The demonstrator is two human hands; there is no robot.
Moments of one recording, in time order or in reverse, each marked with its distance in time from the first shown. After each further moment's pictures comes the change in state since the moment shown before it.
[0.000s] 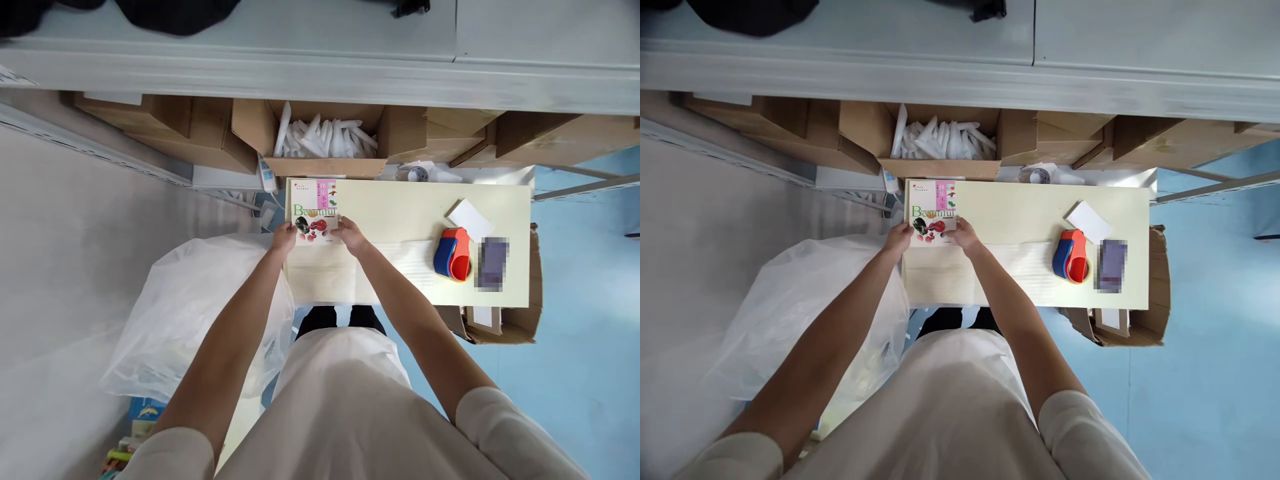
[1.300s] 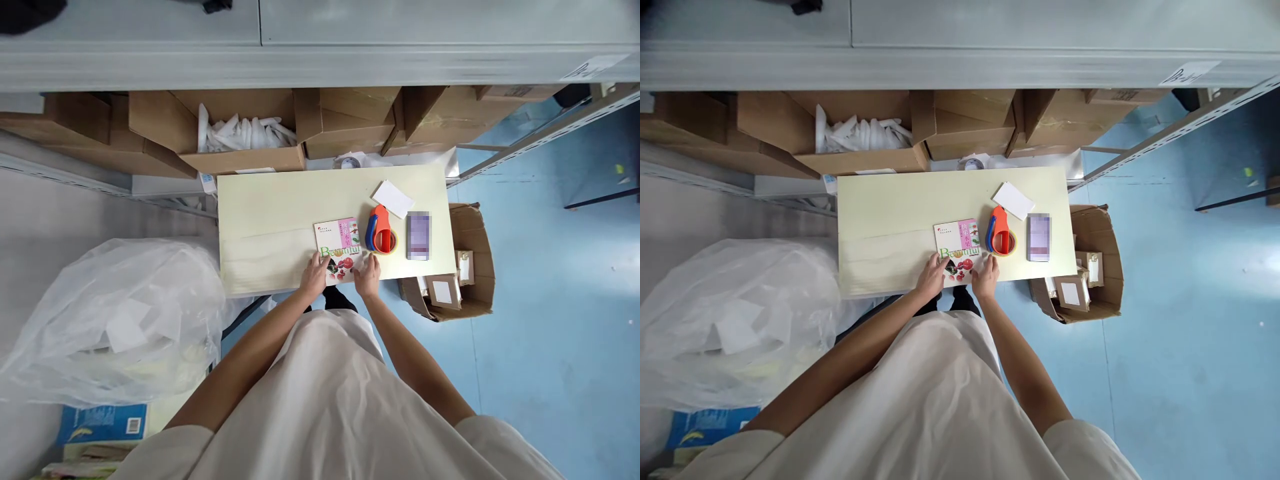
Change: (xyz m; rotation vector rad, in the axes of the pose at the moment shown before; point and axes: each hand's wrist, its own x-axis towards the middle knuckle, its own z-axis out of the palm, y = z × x) left_hand -0.212 0.031 0.203 0.587 -0.326 0.596; right_hand -0.163 0.137 -0.220 -0.800 0.714 -0.233
